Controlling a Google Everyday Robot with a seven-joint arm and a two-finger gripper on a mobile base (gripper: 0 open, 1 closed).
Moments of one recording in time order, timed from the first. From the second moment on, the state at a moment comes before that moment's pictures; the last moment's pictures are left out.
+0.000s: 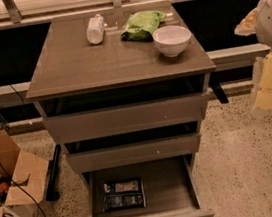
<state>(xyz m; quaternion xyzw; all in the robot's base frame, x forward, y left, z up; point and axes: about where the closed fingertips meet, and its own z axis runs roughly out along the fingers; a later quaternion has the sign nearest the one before) 0.438 -0.217 0.976 -0.60 0.78 -0.03 0.16</state>
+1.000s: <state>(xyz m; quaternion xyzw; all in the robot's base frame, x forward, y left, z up) 0.438 -0.187 0.934 -0.61 0.76 0.04 0.23</state>
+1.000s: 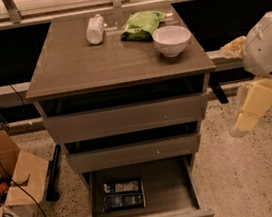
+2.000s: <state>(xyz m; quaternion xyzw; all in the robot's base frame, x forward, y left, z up) 0.457 -0.158 0.819 -0.60 0.73 0.18 0.28</state>
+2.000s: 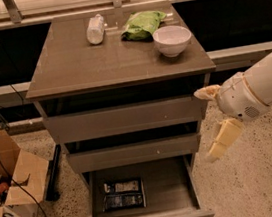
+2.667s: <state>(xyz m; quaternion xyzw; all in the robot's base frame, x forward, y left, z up) 0.462 -0.120 0.760 -0.60 0.73 0.20 0.27</state>
